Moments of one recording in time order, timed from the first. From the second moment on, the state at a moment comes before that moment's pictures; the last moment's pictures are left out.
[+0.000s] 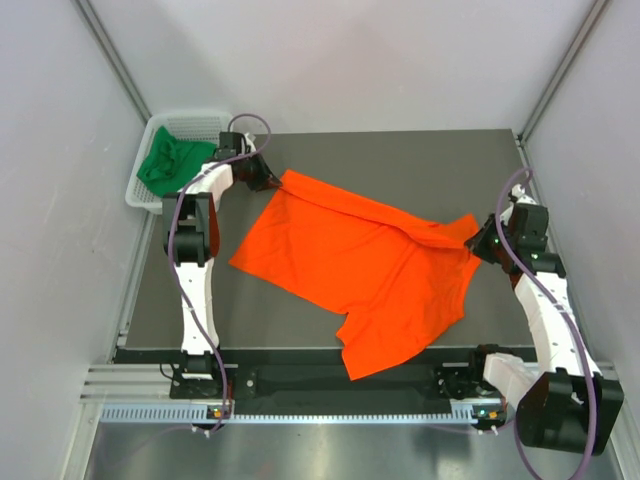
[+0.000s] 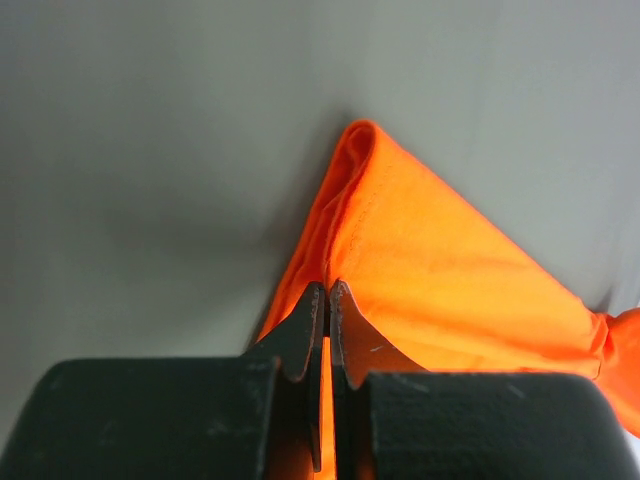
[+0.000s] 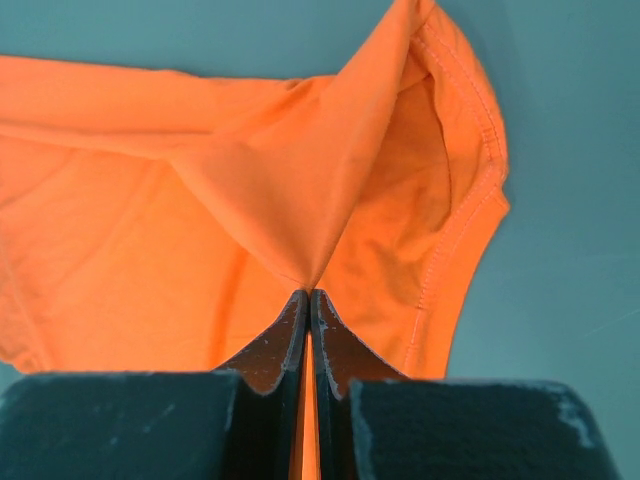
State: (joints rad) left arm -0.03 2.38 1.90 -0.36 0.52 -0.52; right arm -0.13 0.98 0.75 -0.48 -0.20 0.38
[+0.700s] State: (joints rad) left arm -0.03 2.33 1.85 -0.44 0.48 -0.50; right arm -0.13 0.97 0.69 -0.50 -0.20 0.35
